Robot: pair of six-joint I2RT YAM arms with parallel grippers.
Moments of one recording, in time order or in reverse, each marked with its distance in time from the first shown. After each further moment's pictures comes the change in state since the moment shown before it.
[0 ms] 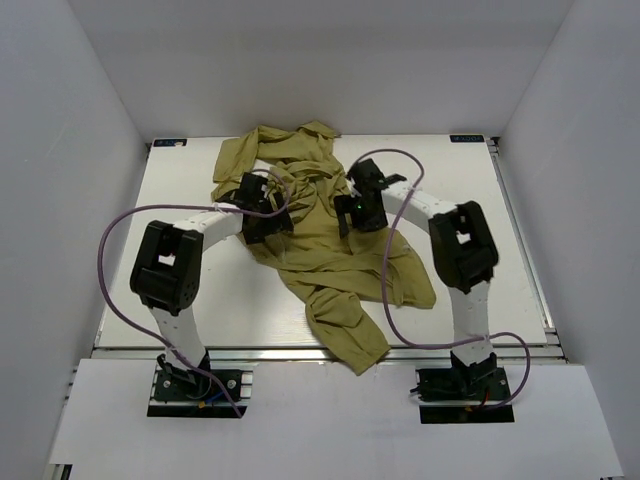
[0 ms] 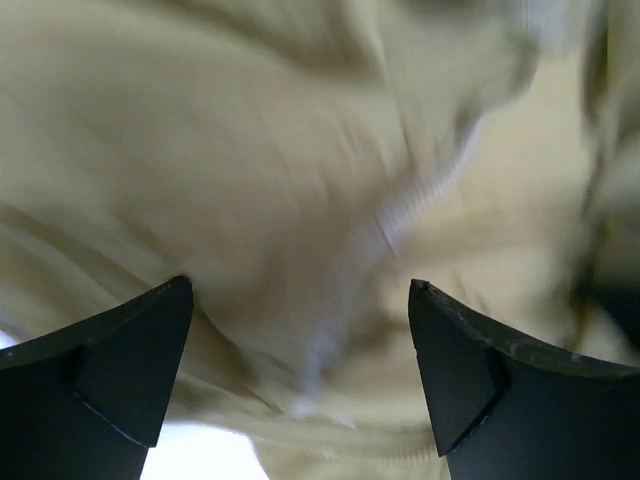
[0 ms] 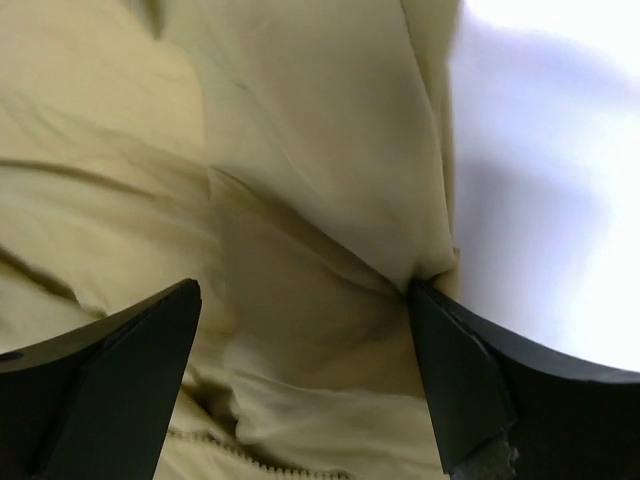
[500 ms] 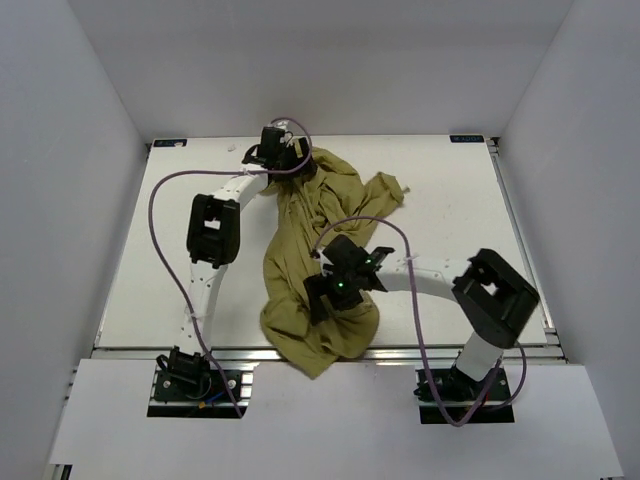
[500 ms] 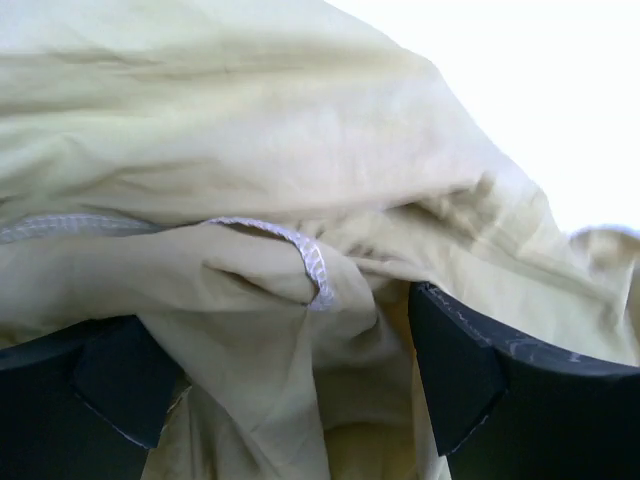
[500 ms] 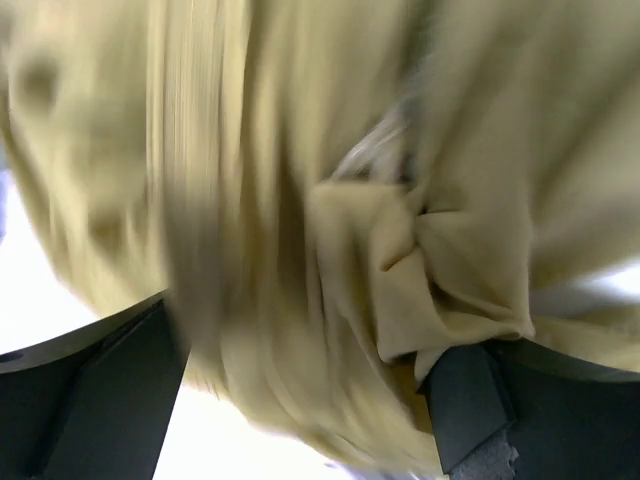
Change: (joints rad) left arm 0.041 0.608 0.851 0.033 0.083 0.121; right arm 0.406 -0.509 -0.723 0.274 -0.192 0.212
